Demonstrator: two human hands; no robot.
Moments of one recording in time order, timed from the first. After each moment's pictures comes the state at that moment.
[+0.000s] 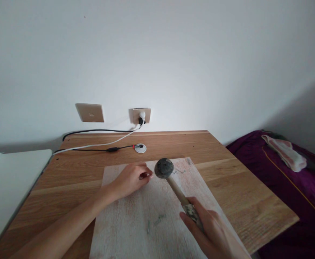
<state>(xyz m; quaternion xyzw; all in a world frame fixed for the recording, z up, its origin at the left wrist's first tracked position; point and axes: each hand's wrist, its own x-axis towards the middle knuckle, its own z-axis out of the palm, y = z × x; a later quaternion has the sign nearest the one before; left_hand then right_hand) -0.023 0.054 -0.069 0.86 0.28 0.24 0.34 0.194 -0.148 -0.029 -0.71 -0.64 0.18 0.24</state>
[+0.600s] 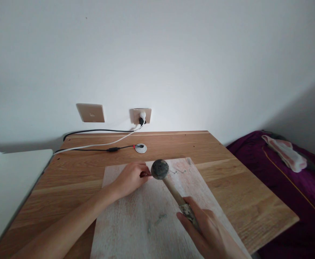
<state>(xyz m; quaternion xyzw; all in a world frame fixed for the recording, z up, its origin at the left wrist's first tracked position) -0.021 0.058 -0.073 0.85 0.30 0.24 0.35 0.187 -0.148 -0.039 -0.71 -0.64 0.17 0.23</state>
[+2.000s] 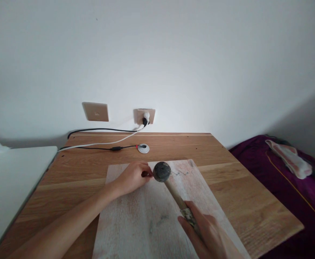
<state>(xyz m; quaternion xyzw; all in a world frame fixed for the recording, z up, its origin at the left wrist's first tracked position) -0.023 0.059 -0.070 0.84 0.29 0.26 0.38 0.181 -0.151 -0.036 -0.69 -0.67 0.12 0.23</state>
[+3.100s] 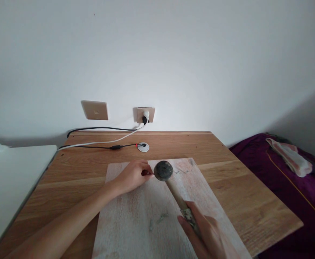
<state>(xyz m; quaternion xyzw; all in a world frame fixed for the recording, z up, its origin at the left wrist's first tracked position) -0.022 0.058 -0.069 0.85 0.30 0.25 0.36 0.180 -0.153 -0.043 -0.72 -0.62 0.21 0.24</state>
